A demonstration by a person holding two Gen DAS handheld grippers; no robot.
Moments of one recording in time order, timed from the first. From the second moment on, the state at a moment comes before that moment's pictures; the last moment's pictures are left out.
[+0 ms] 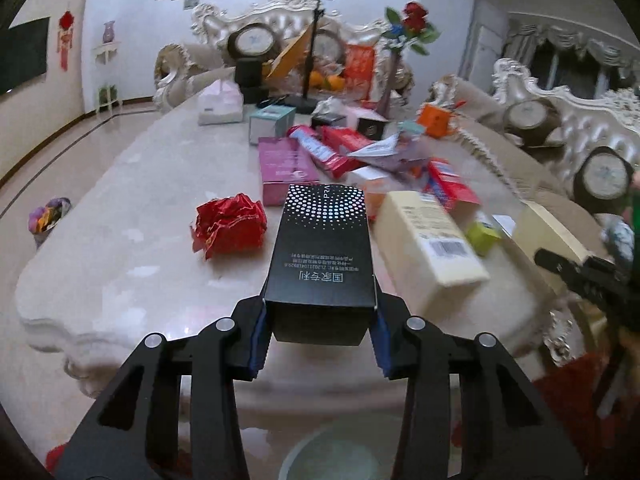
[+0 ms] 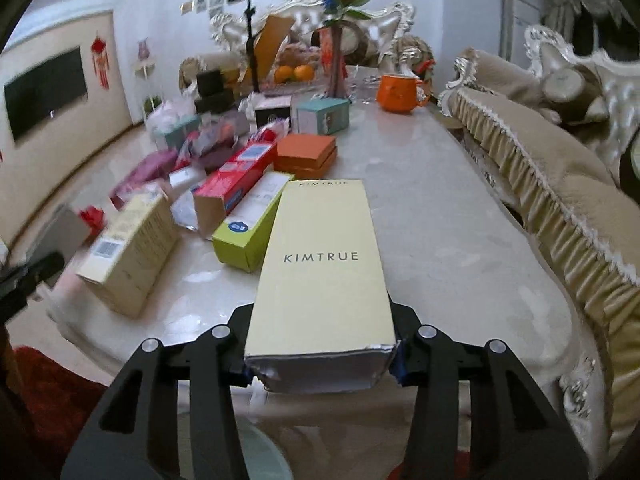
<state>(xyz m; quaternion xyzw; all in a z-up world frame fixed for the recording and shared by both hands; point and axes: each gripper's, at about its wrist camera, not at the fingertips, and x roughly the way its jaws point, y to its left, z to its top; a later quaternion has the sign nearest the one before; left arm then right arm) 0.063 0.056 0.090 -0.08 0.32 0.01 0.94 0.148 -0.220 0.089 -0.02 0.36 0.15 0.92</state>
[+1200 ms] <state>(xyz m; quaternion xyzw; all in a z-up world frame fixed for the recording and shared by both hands) 0.011 0.015 -0.125 -0.12 0.64 -0.07 0.75 0.044 -0.175 -0.086 -0.08 0.62 0.27 0.73</state>
